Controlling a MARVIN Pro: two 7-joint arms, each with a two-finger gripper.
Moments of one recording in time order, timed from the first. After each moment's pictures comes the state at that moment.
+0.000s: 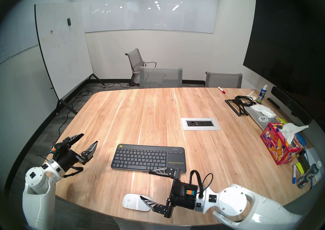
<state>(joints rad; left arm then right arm) 1.98 -1.39 -2.02 -1.89 -0.23 -0.01 -0.74 -1.90 -0.65 1.08 -2.12 0.24 -0.20 0.45</state>
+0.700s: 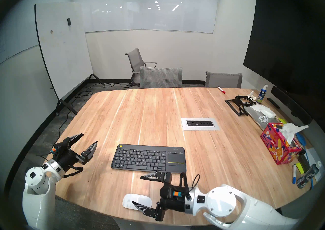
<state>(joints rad) 1.98 -1.39 -2.02 -1.89 -0.23 -0.01 -0.74 -1.84 -0.72 0.99 -2.12 0.20 -0.06 0.49</state>
